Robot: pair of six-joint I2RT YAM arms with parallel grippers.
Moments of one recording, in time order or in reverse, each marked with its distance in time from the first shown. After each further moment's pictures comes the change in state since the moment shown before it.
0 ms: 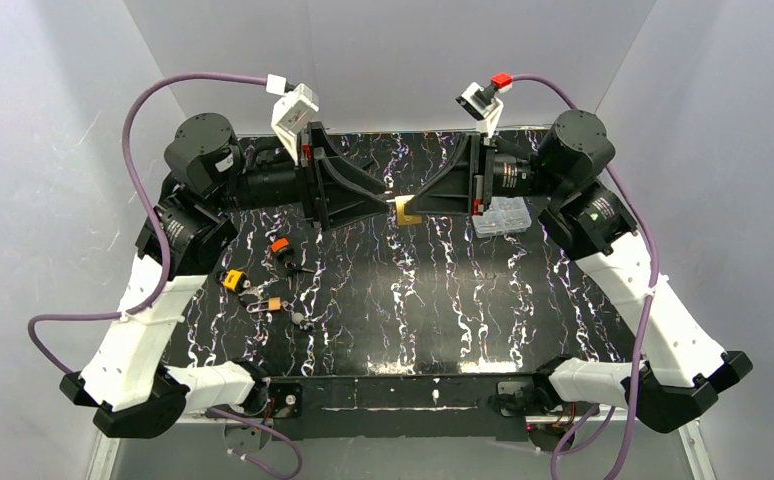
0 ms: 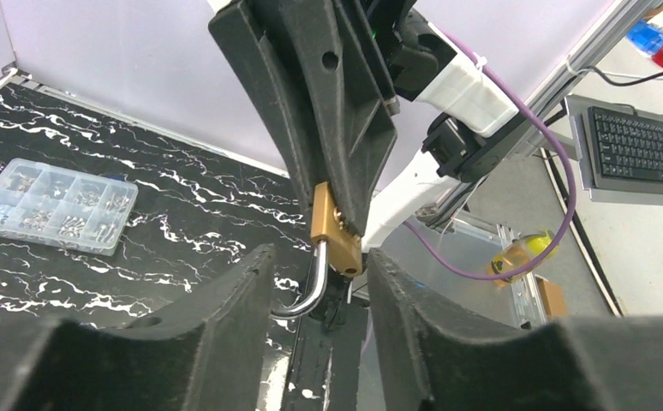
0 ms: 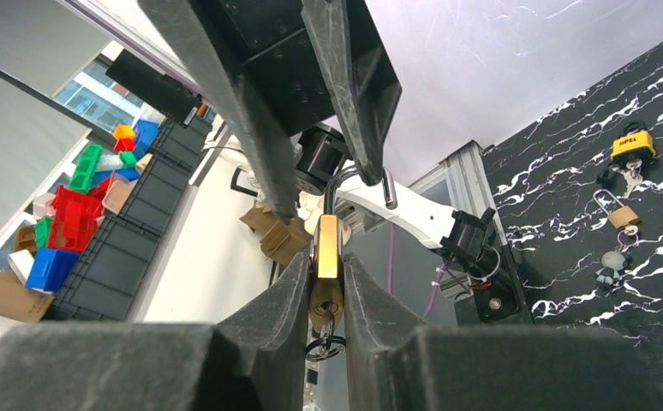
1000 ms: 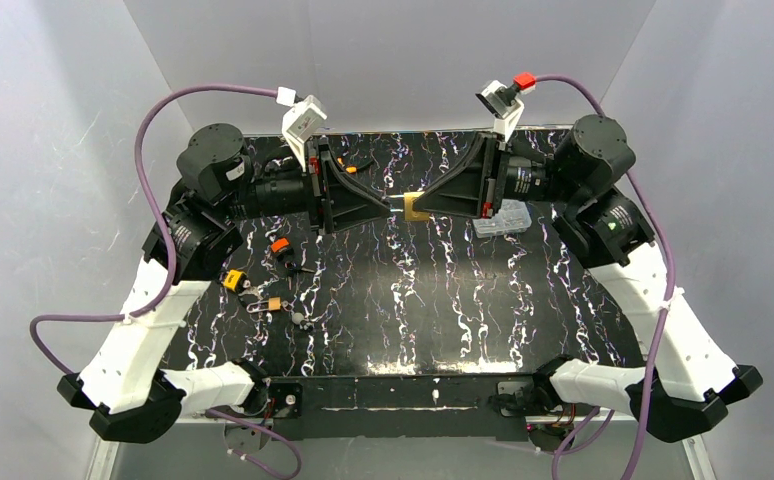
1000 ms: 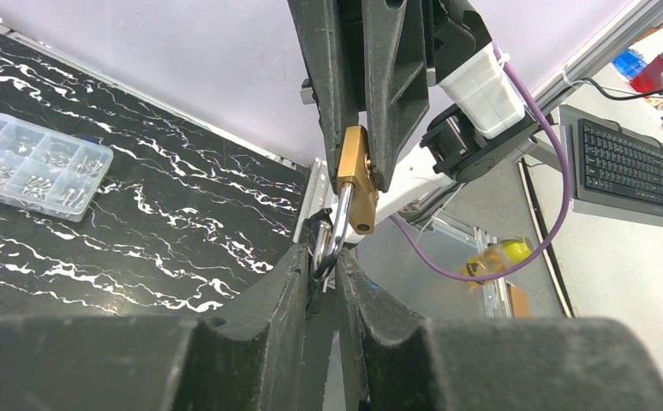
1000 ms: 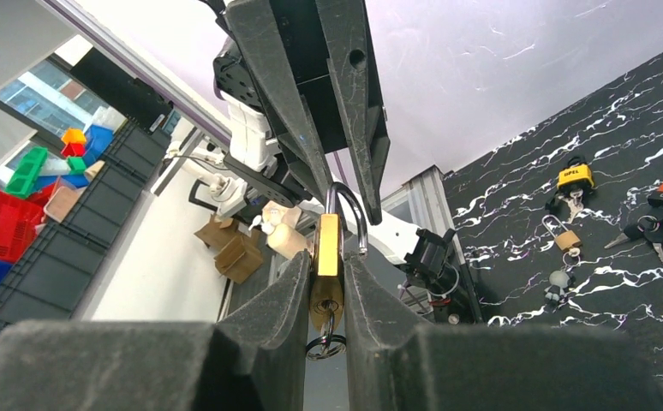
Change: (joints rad) left arm -0.018 -0.031 -0.086 -0.002 -0.042 -0.073; right arm -0.006 -0.043 0.015 -0.049 0.063 -0.109
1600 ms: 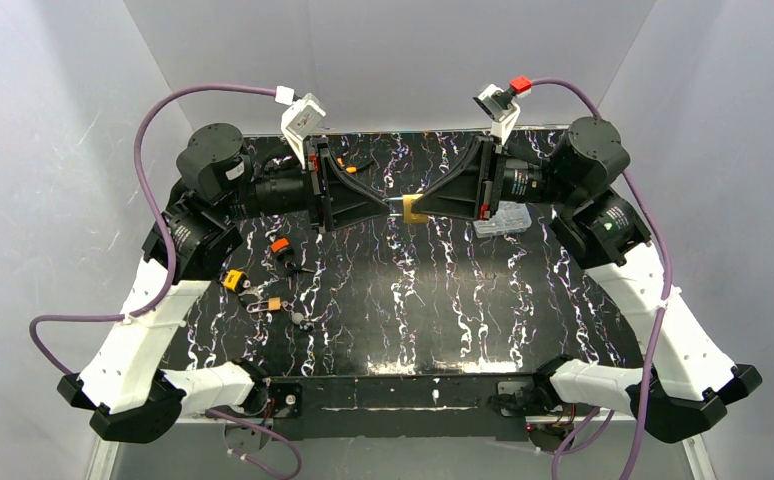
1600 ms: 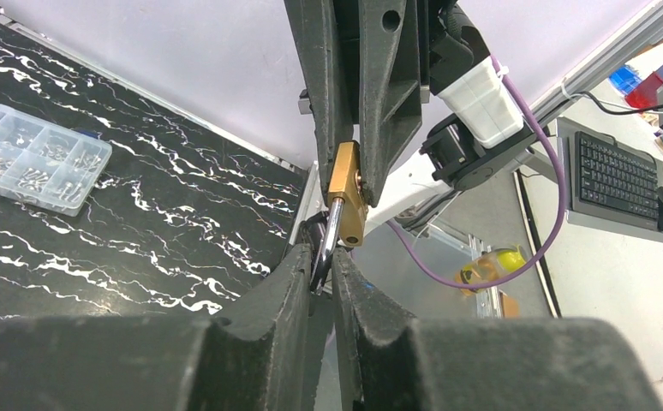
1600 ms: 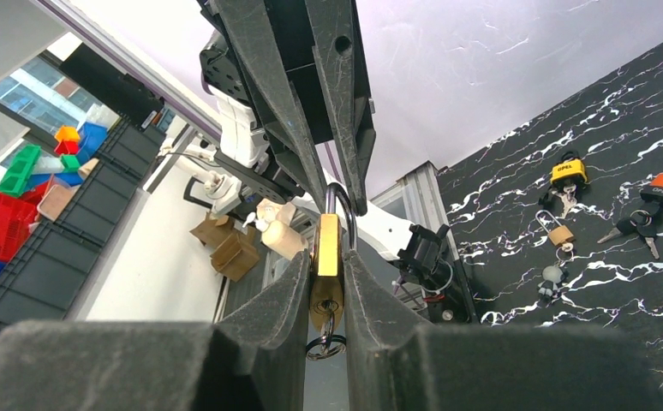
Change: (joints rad) left arm -0.002 -0.001 0.000 0.000 -0.012 -0.036; right arm -0.004 -0.008 -0.026 0.004 0.000 -0.023
